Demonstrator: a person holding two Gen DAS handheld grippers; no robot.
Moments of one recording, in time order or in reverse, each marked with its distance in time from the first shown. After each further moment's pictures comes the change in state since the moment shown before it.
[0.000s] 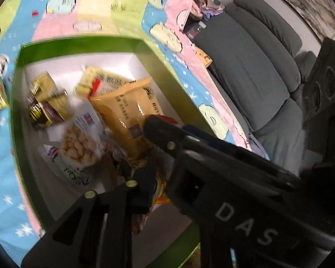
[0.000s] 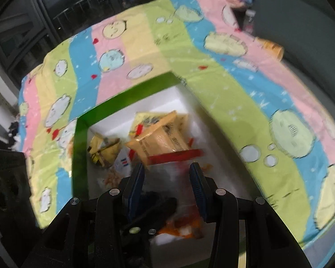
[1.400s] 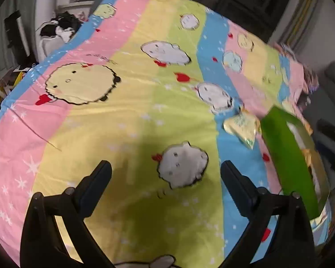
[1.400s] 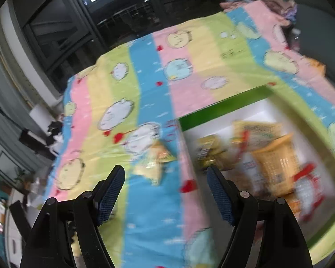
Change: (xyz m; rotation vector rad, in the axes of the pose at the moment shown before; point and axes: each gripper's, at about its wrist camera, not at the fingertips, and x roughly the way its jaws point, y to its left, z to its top) left arm -0.223 0.214 -0.095 -0.283 -0.396 0.598; right arm -0.003 0.142 -0.025 -0.073 -0.114 0.222
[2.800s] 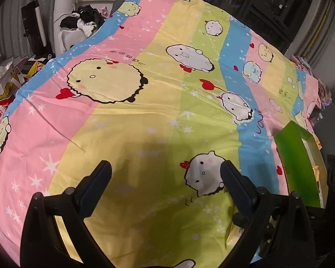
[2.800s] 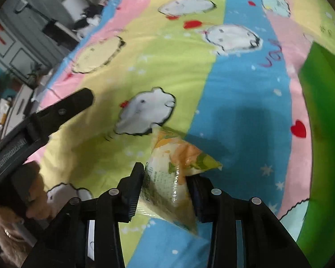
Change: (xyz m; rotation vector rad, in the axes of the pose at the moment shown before) left arm -0.003 0.021 0.003 -0.066 0.005 0.073; right arm 0.096 0.082 -0.091 -0.398 0.524 0.106
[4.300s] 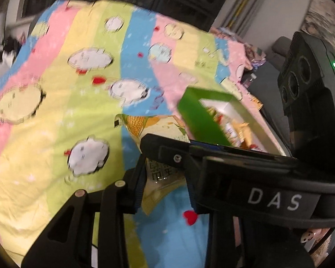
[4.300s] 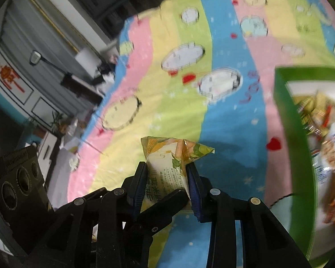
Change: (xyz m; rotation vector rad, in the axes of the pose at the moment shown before) left arm -0.049 -0.120 -0.030 0.274 0.019 -0.375; right arm -0.097 -0.020 -0.011 0.131 -0.318 0.171
